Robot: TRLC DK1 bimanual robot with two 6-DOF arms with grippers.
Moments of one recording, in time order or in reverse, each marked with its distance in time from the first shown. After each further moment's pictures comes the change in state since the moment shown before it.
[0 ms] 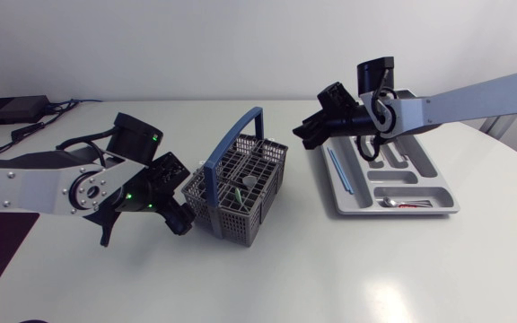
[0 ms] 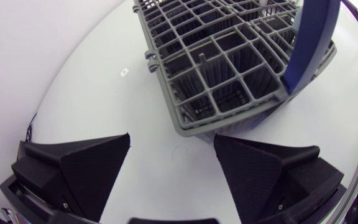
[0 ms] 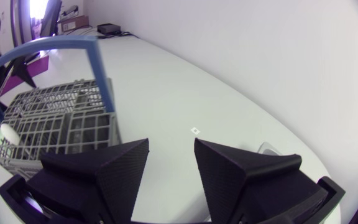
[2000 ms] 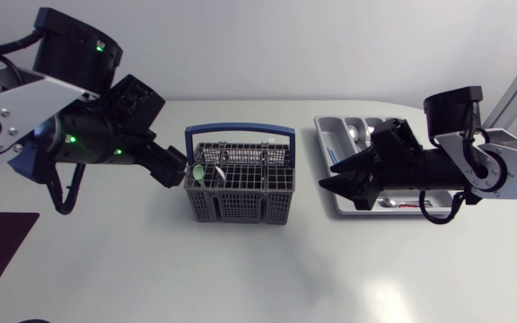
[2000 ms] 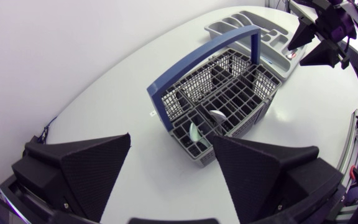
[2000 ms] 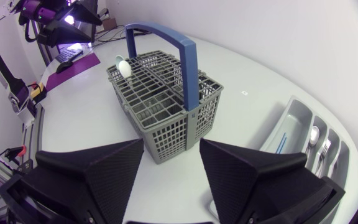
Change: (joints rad) left arm -0.060 -0.244 0.240 -0.304 -0.042 -0.195; right arm -0.054 -0.602 -0.554 -0.216 -0.198 -0.020
